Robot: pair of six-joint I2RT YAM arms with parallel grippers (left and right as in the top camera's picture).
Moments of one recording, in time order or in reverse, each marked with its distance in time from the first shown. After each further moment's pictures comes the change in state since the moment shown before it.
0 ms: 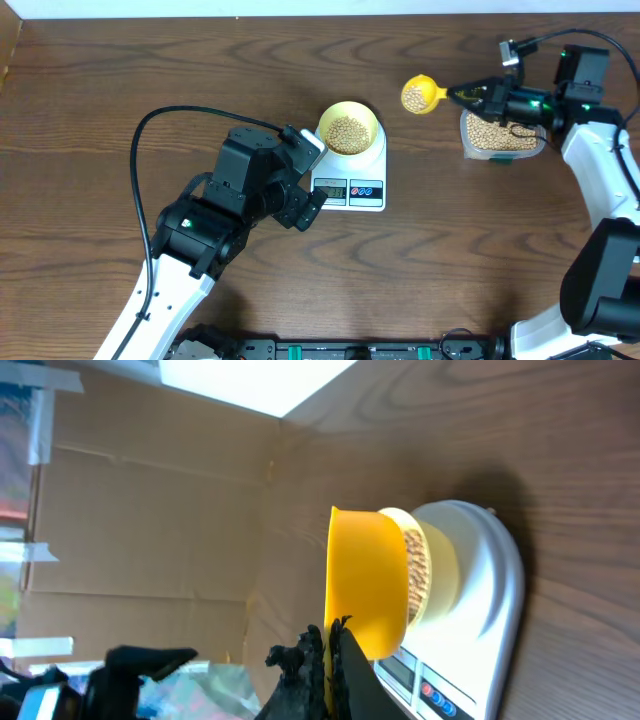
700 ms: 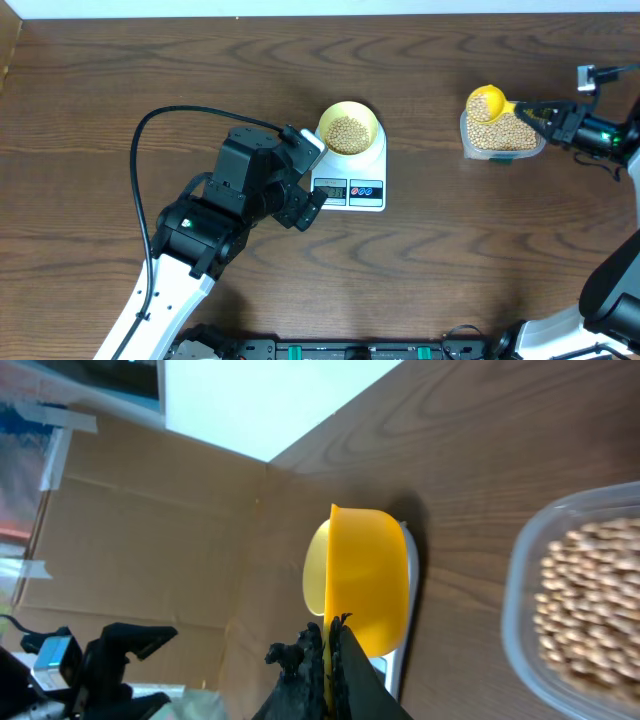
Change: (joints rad) left arm 0.000 0.000 0.000 0.001 0.000 0.000; right arm -0.316 0.000 0.005 -0.348 -0.123 -0.456
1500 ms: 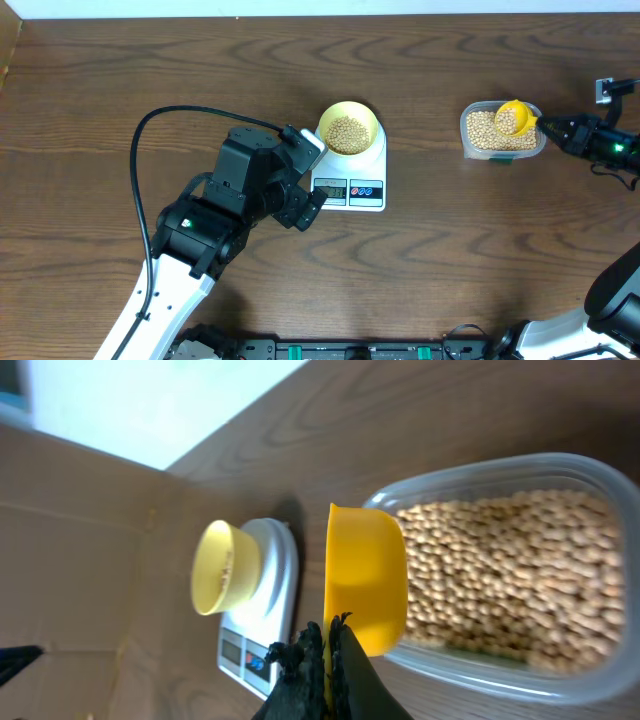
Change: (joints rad) left arm 0.000 0.000 0.000 0.001 0.000 0.000; right arm -0.107 0.000 0.000 -0.068 0.211 -0.192
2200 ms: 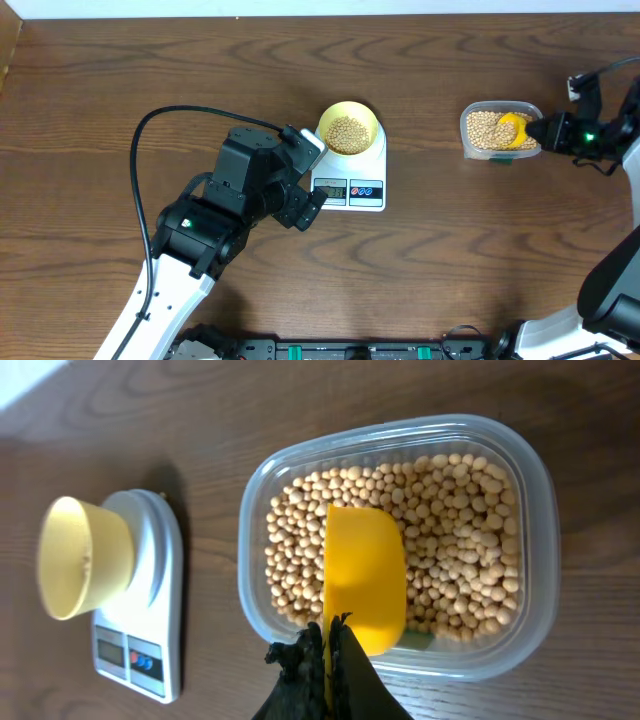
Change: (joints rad) left arm 0.000 0.000 0.000 0.001 0.000 0.000; right arm 0.114 0.000 0.021 -0.001 0.378 0.023
